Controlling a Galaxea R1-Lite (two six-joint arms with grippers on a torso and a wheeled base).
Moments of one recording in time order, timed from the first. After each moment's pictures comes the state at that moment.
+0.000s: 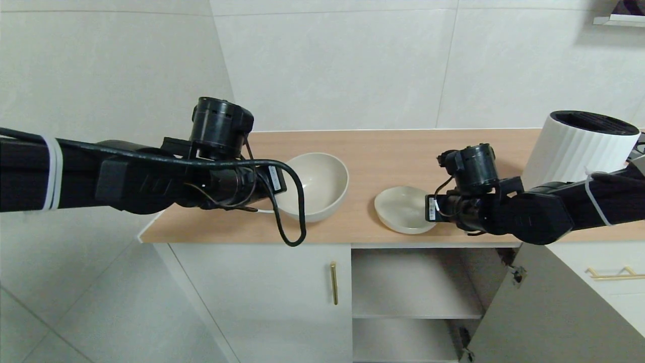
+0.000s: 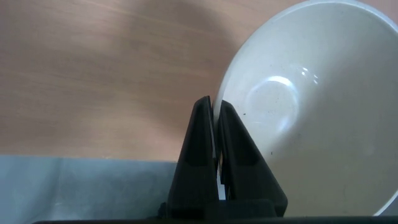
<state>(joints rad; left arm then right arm) -0.43 1.87 -1.35 0.05 0.17 -0.53 0.47 1.99 -1.23 -0.21 -0.38 0.25</state>
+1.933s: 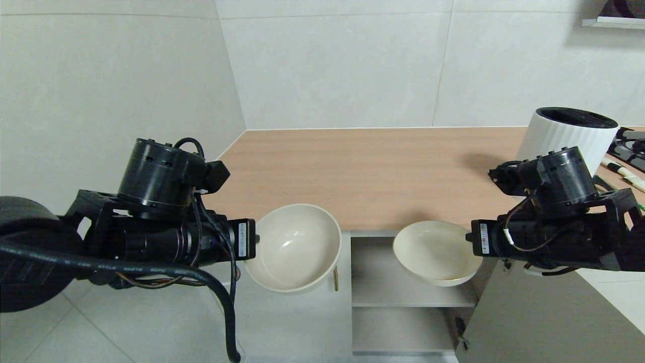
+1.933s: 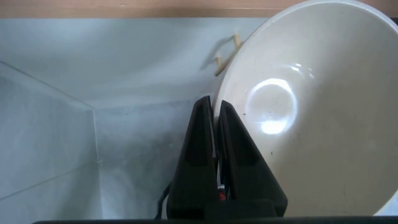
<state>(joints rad) -0.48 1.59 -0.95 0.03 0.11 -0.39 0.46 1.64 -0.93 -0.04 -0.18 0.34</state>
